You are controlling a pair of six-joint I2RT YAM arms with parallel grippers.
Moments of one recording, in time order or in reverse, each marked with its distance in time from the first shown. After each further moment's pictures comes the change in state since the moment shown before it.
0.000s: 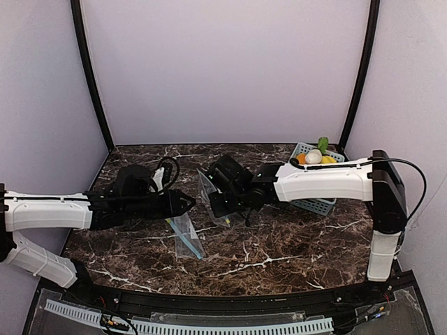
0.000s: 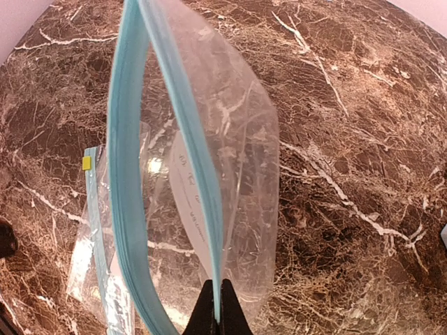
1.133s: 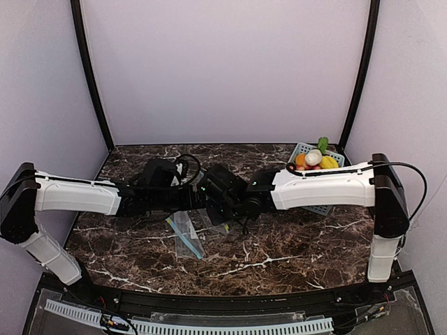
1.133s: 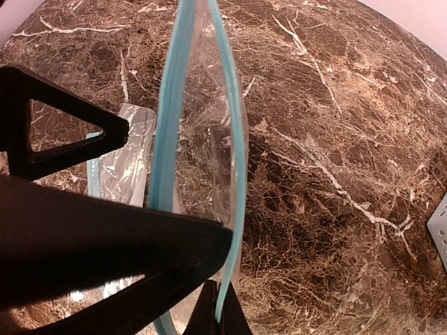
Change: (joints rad) left arm 0.002 0.262 0.193 -0.026 -0.093 0.041; right arm 0.076 -0.002 0.012 -0.048 0.105 0.008
